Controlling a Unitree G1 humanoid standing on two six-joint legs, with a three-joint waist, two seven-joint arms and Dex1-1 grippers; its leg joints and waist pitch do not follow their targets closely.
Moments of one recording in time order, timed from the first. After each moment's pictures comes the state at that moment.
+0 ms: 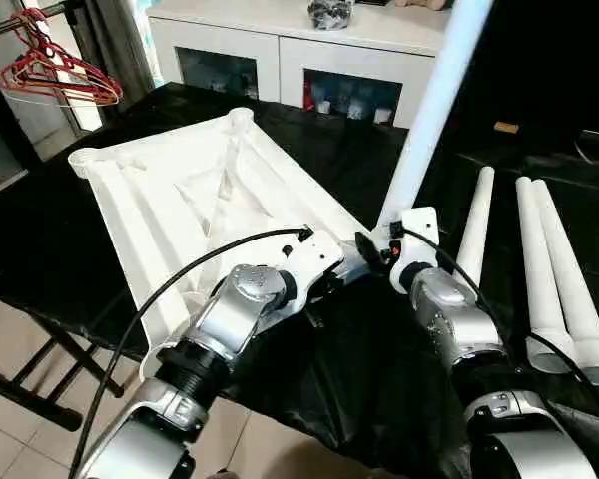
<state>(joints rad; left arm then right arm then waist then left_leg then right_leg) -0.60 0.11 -0.36 0.47 0.11 0.39 -0.66 -0.58 -0.08 -0.04 0.74 0.10 0.10 0.26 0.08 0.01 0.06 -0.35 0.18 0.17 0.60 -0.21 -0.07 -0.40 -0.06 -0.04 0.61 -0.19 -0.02</state>
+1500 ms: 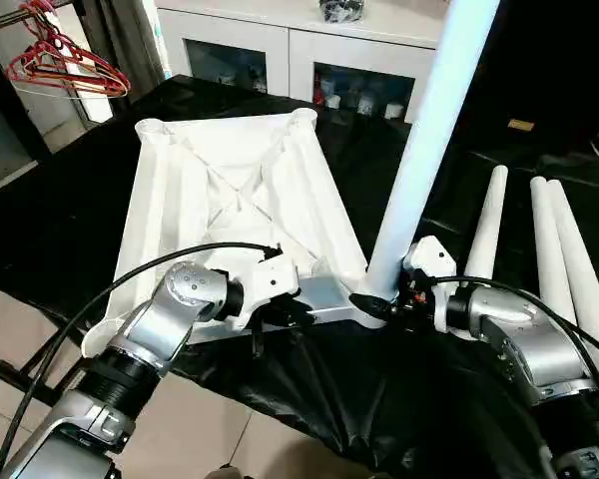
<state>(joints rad) -0.52 0.39 -0.39 0.35 0.03 0.19 -1.11 -0.35 -0.41 0.15 0.27 0.16 0.23 0.93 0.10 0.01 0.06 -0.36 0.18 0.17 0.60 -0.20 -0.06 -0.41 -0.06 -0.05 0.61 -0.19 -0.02</state>
